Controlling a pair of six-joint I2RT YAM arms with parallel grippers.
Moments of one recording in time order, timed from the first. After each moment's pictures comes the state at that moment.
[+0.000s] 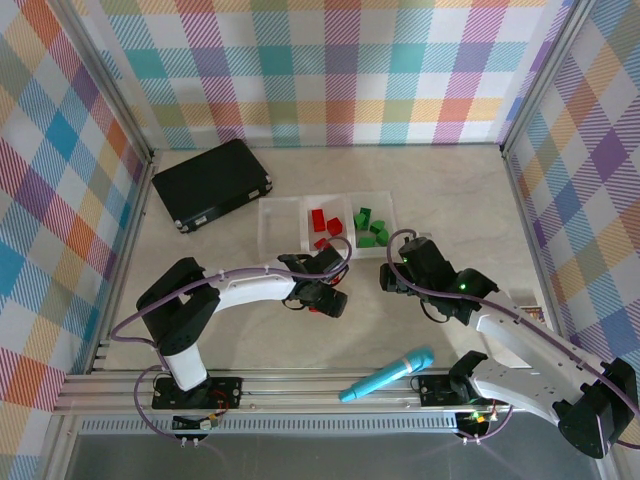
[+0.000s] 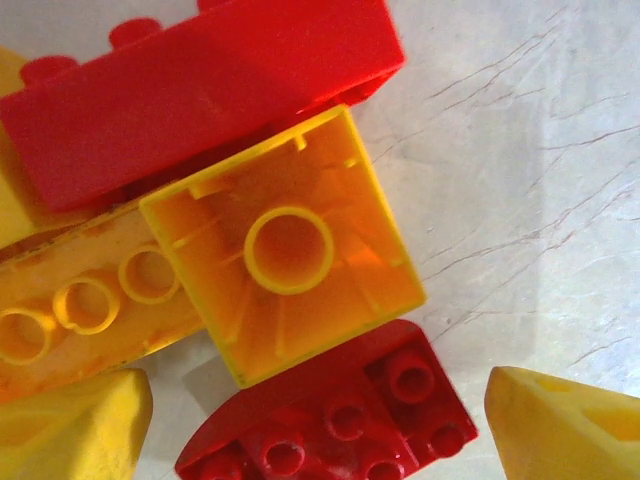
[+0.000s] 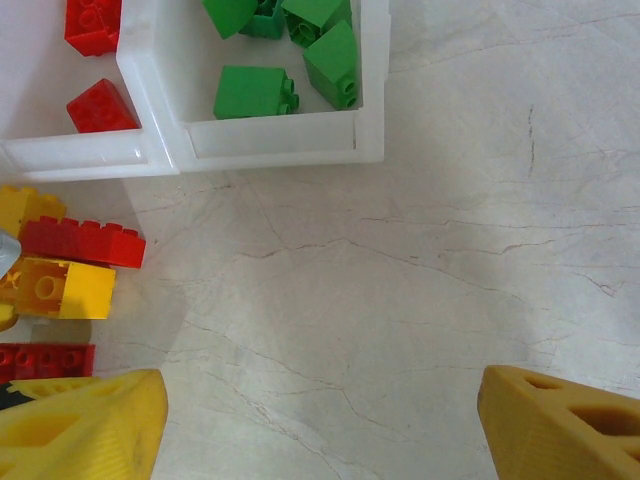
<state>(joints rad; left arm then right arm) -0.92 1.74 1.05 -0.55 -0.07 -0.47 0.69 0.96 0.76 -0.72 0.26 0.58</state>
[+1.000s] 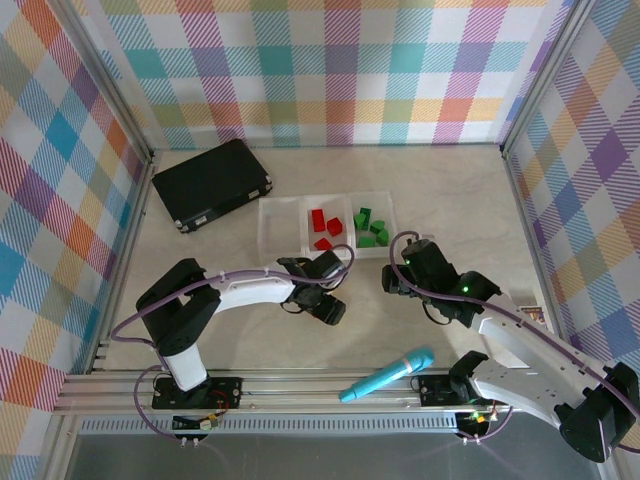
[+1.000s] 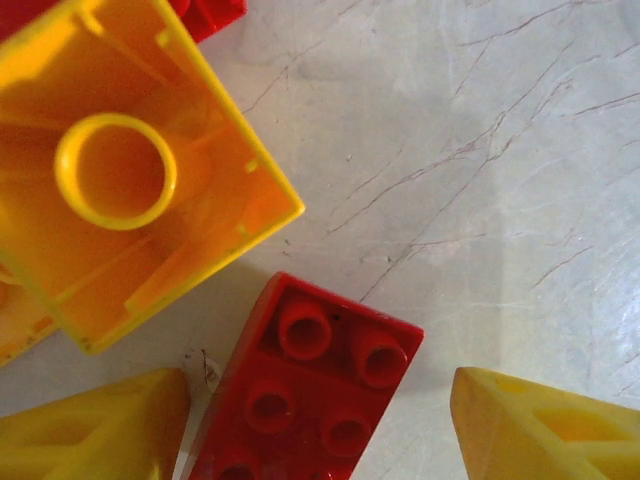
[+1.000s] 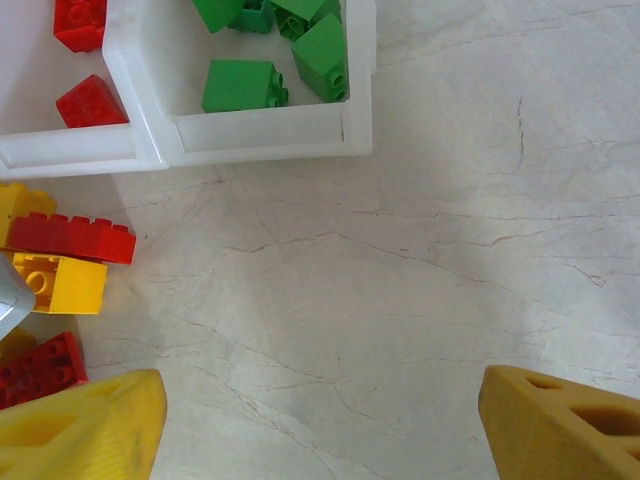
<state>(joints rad) -0.94 1.73 1.02 -0.54 0.03 -0.34 0.69 0.93 0.74 -0.72 0.26 0.58</state>
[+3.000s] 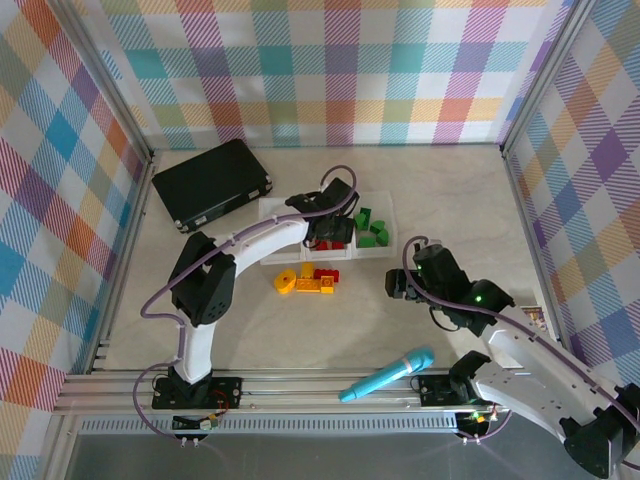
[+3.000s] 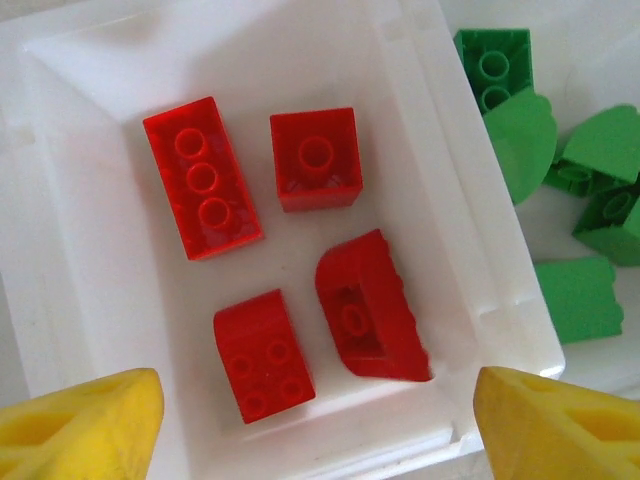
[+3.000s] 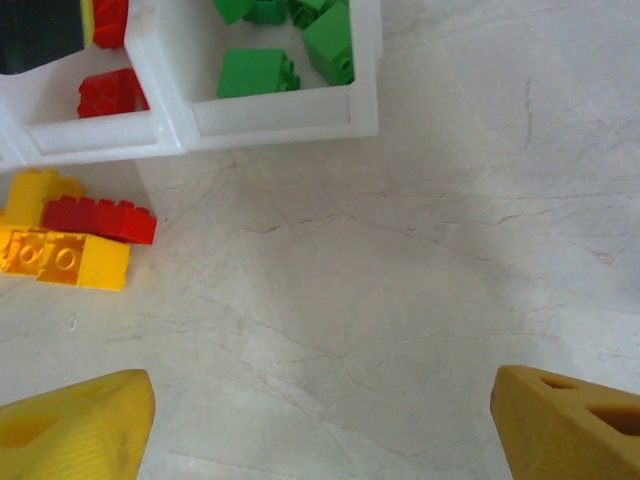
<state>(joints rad) -0.75 1.98 1.63 -0.70 -0.26 -0.47 0.66 0.84 0.72 -0.76 0.18 0.57</state>
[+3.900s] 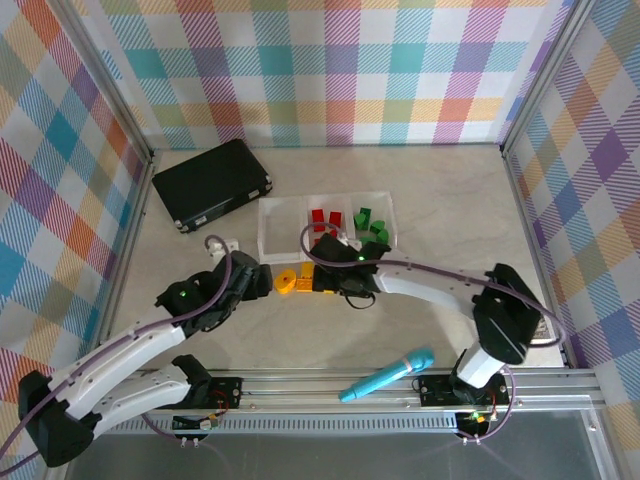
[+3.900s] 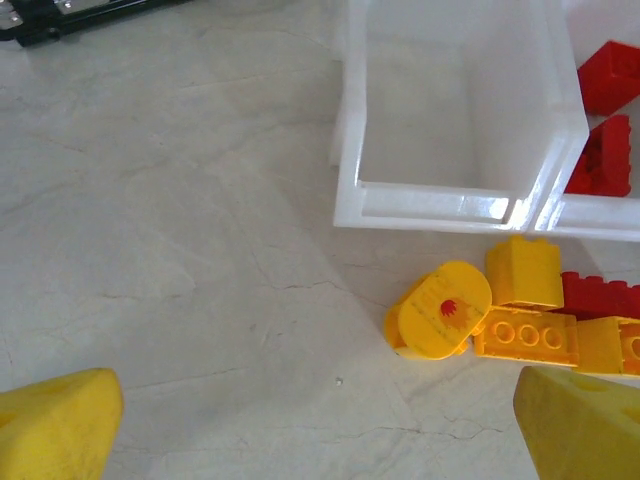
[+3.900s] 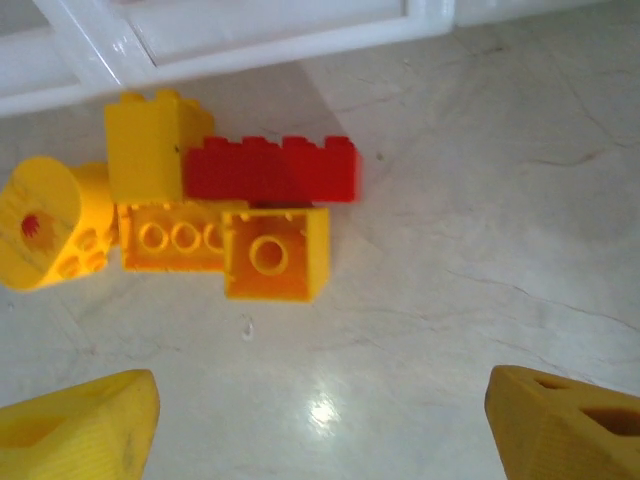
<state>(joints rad) -0.74 0.86 0.73 -0.78 -0.49 -0.74 0.99 1.65 1.21 -0.76 0.21 1.01</state>
